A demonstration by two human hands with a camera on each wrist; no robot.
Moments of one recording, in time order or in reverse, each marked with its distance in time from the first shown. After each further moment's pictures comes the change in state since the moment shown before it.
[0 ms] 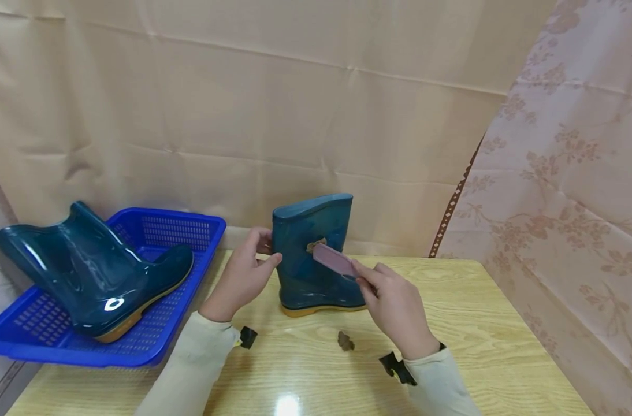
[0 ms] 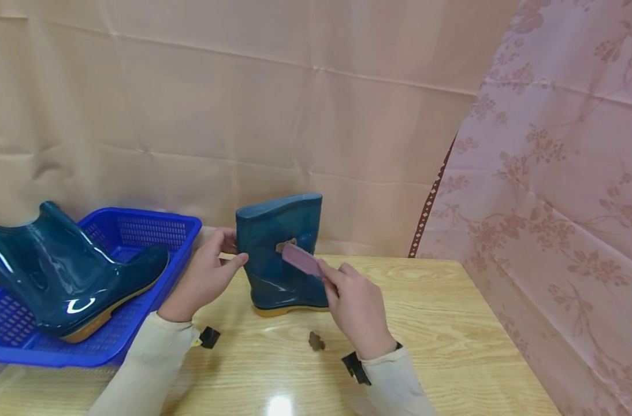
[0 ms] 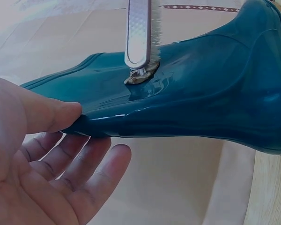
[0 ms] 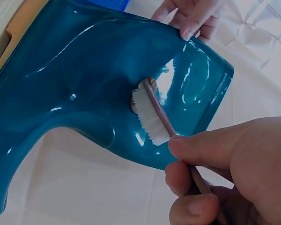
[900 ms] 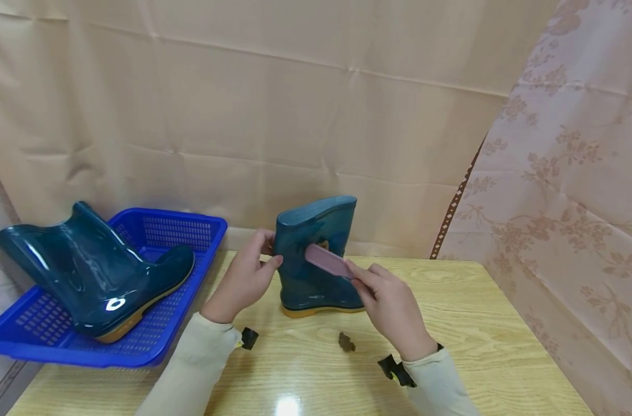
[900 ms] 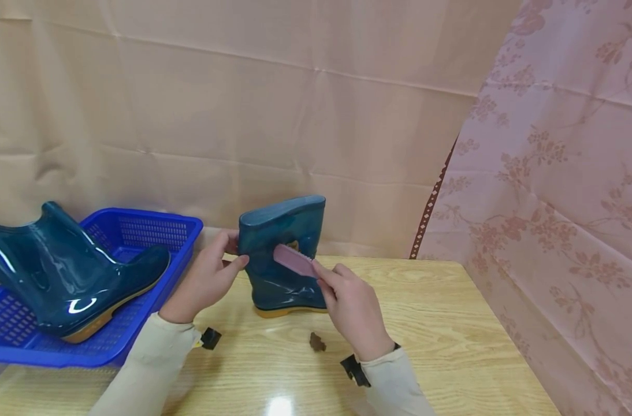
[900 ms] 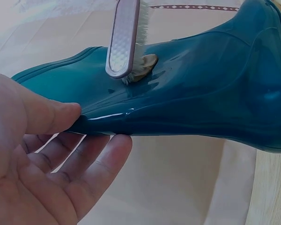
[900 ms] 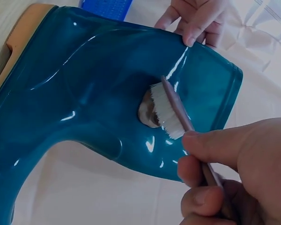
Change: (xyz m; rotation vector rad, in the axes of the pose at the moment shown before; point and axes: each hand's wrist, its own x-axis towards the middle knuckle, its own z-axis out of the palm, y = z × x) left_hand -0.002 -0.001 -0.001 0.040 -0.020 0.074; right_hand 0.001 -0.002 0.003 0.104 -0.006 -0.032
